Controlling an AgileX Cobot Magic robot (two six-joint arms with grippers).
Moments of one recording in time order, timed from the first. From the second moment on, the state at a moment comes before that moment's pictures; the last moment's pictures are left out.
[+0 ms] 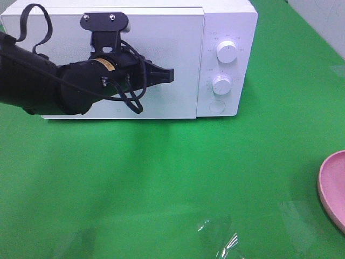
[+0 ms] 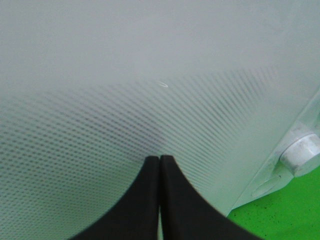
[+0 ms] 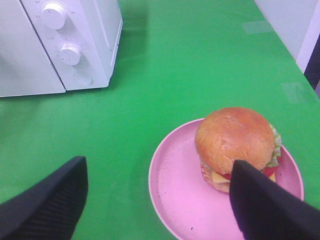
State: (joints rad) left arm -0.66 1.97 -1.06 -0.38 -0.49 0.15; right arm 0.17 0.00 -0.50 -0.16 0.98 0.27
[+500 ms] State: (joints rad) left arm -0.68 2.03 -1.14 -0.36 -0.43 0.18; right arm 0.17 0.00 -0.50 -0.16 0.98 0.27
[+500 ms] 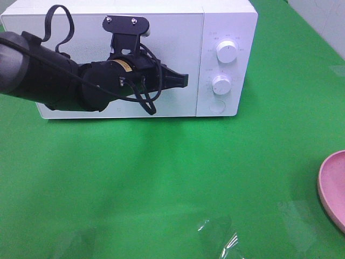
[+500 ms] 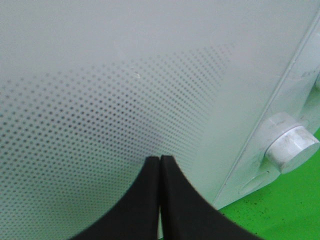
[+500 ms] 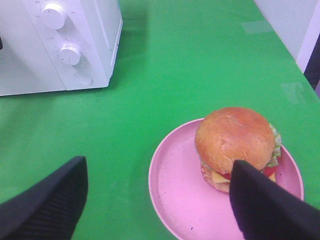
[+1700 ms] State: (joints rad) left arm -0.40 1.63 -0.89 -0.45 0.55 0.23; right arm 0.17 0.00 -0.50 -0.16 0.98 0.27
